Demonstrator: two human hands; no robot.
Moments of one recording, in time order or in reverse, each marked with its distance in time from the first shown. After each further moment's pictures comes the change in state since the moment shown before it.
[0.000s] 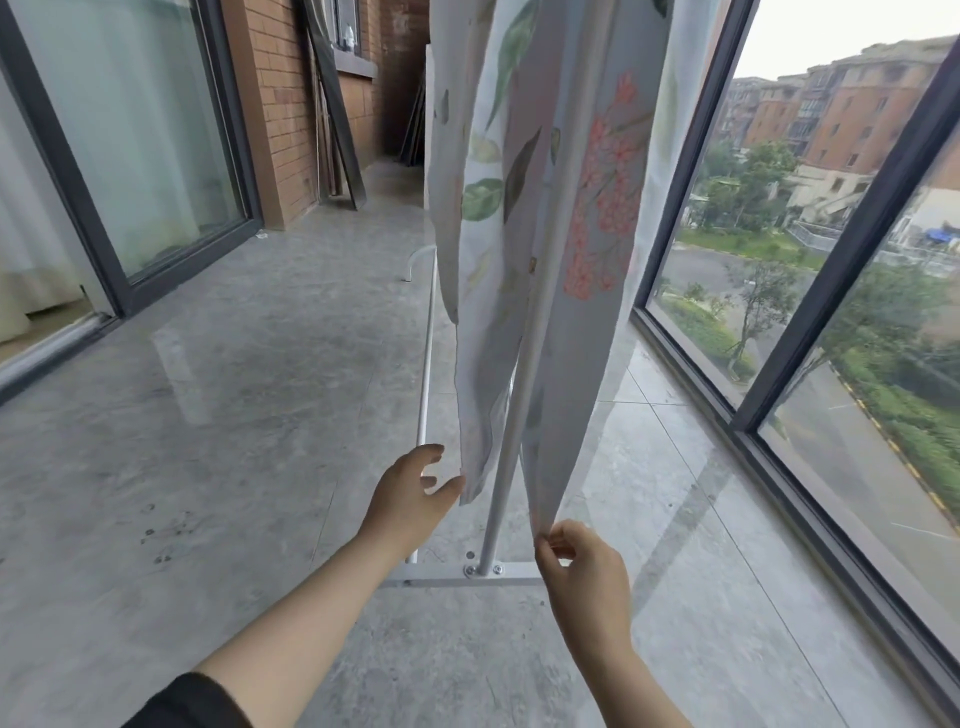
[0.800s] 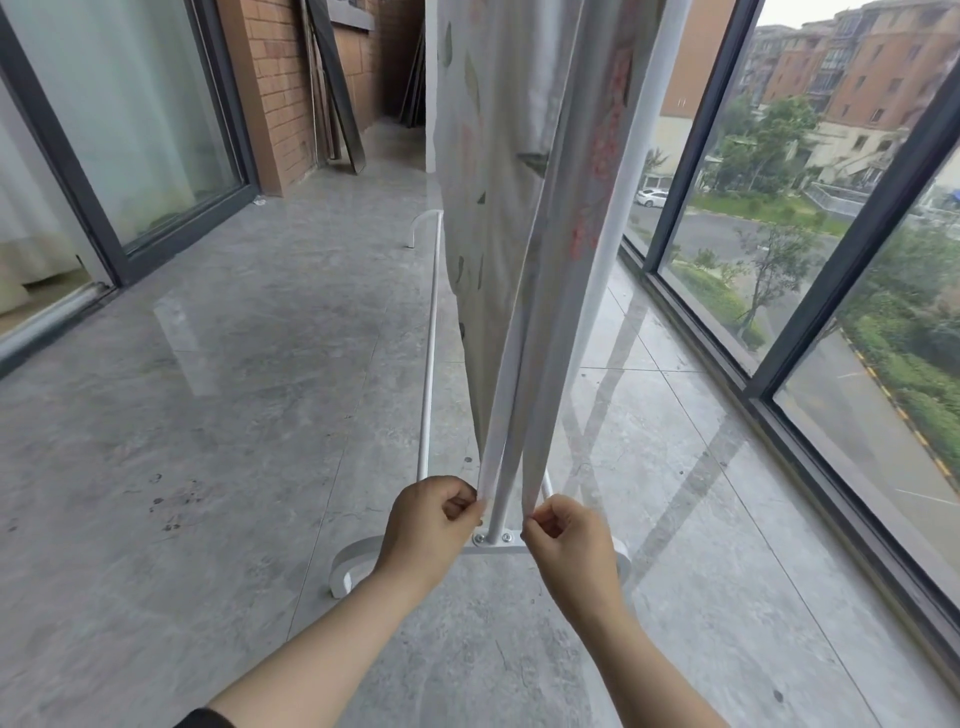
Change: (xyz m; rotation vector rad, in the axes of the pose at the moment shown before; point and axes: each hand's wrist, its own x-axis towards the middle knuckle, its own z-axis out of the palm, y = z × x) left_hand -0.035 -0.021 0.034 0.037 0.072 0.120; right_hand 0.001 0.004 0.016 0.161 -0.170 0.038
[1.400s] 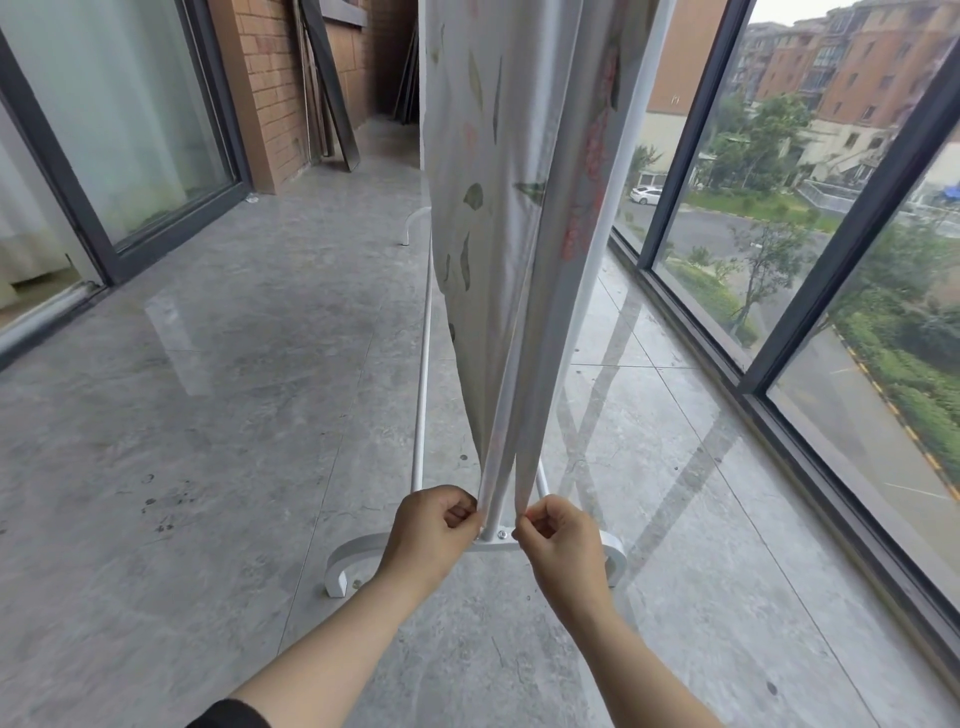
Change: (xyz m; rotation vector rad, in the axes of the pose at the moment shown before) left_hand -0.003 -0.011 0.011 -0.030 -0.054 -0.052; right_hand -0.003 0.004 0.005 0.089 -0.010 0.040
